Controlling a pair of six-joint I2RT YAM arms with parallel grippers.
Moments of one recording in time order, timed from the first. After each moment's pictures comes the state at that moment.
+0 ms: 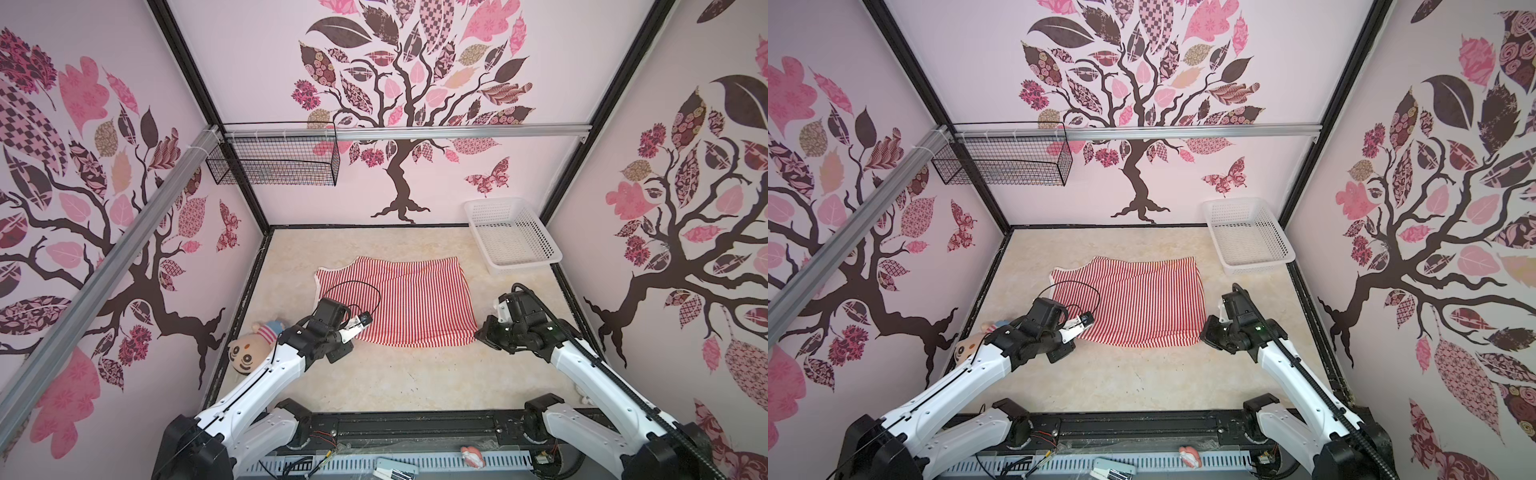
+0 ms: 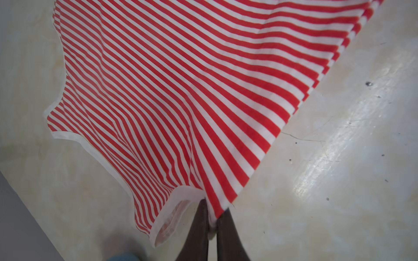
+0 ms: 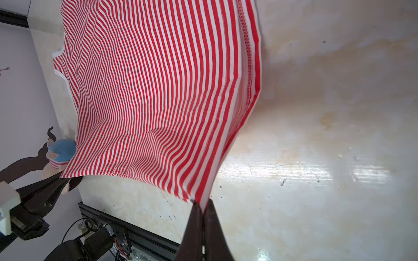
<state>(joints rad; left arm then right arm) -0.49 1.04 0.66 -0.69 -0.07 0.63 0.29 0.99 0.67 -0.70 -0.34 0.73</state>
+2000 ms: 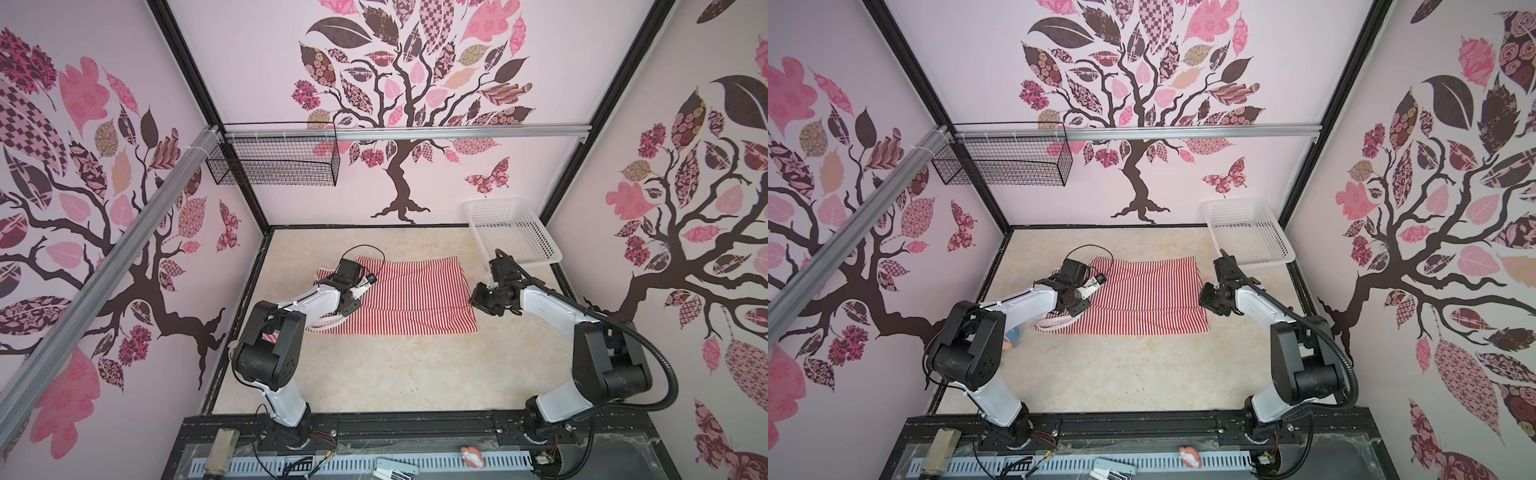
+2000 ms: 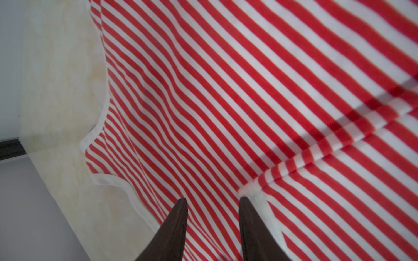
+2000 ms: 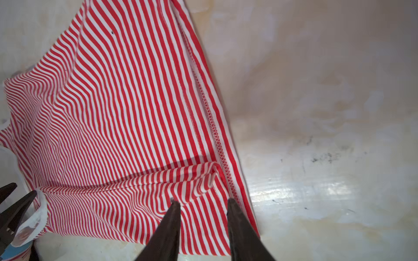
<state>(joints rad) -0.34 1.71 1.03 -0.39 -0.24 0.65 0.18 1.52 0.94 -0.48 -0.20 0.62</state>
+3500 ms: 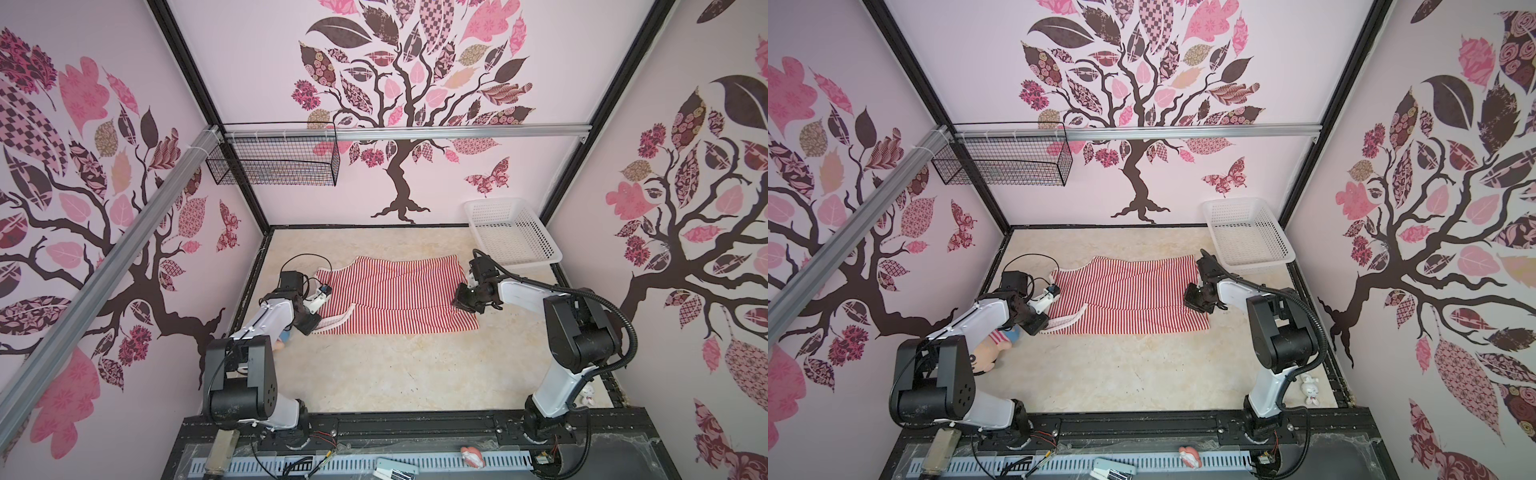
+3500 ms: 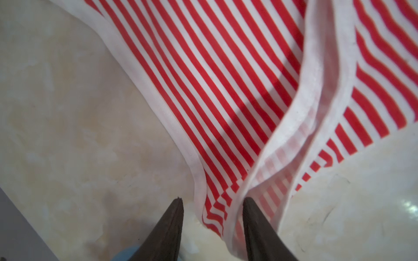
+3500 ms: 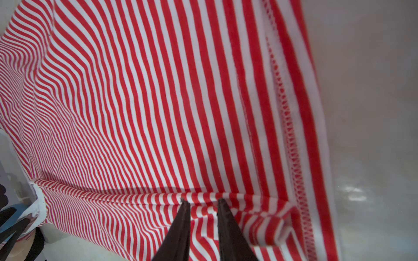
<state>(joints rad) 0.07 1.49 0.85 -0.59 0.05 0.75 0.25 1.78 1.04 -0.38 -0.29 0.63</state>
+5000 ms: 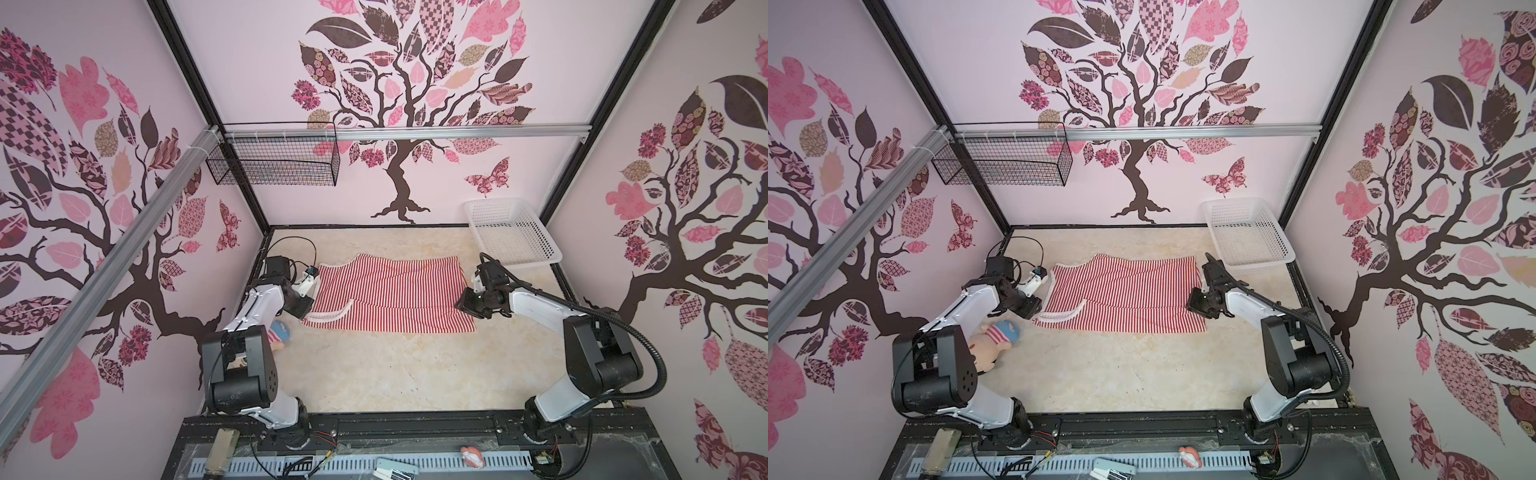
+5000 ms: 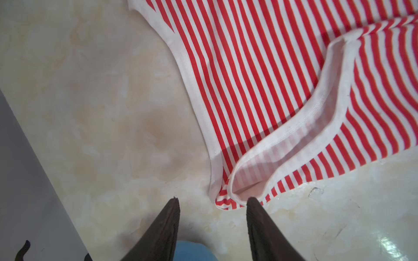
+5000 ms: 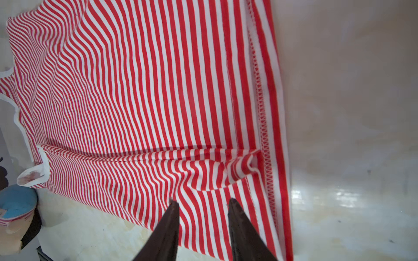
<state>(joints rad) 0.16 1.55 1.02 -0.67 0.09 0.68 0.25 1.60 0.92 -0.40 -0.28 0.59</state>
